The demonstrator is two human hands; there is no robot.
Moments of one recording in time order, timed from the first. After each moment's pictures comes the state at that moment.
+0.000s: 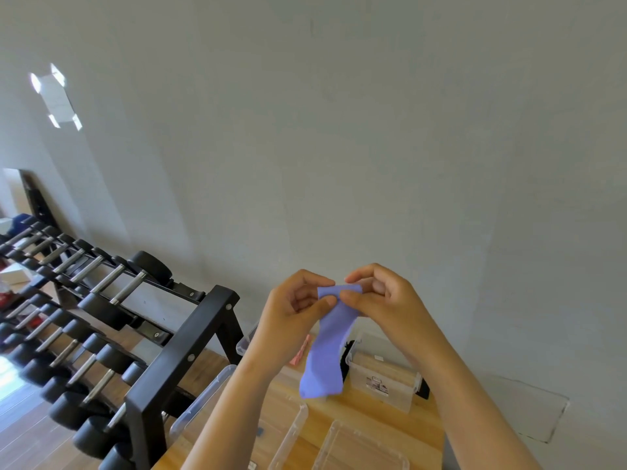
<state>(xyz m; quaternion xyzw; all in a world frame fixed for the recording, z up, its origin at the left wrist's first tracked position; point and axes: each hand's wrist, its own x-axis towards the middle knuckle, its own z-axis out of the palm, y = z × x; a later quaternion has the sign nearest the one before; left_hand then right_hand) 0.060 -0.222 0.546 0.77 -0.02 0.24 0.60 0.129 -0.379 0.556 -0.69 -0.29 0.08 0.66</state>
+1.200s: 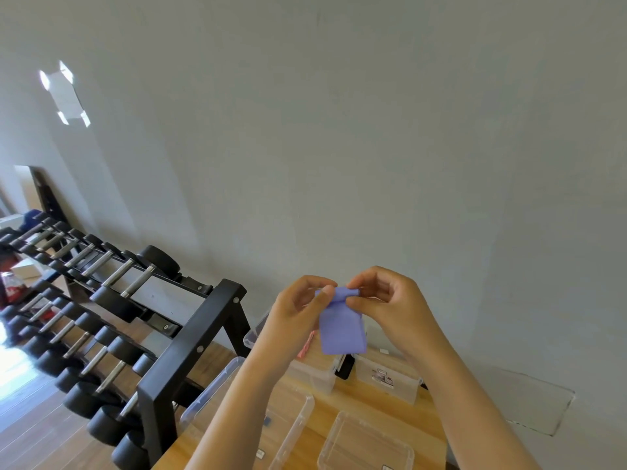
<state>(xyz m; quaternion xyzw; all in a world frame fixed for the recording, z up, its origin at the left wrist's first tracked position) 0.045 -0.225 0.542 0.73 0.04 0.20 0.65 0.117 -0.375 0.547 -0.68 -0.28 0.07 0.67</state>
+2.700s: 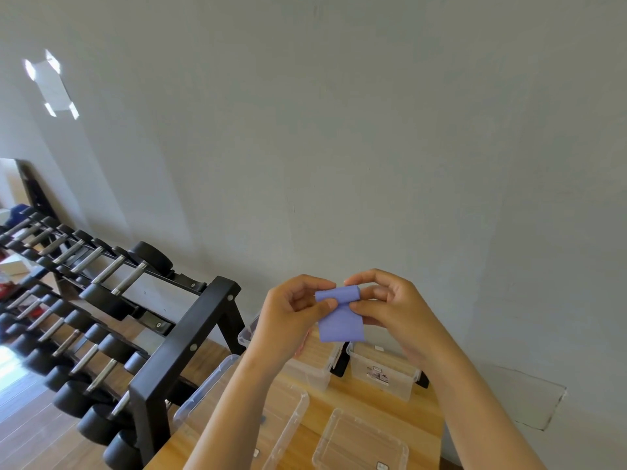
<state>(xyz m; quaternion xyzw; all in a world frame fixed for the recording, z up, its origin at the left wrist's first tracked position) 0.051 -0.218 0.537 0.75 0.01 0.23 0.62 0.123 -0.380 0.546 -0.66 -0.25 0.17 0.69</state>
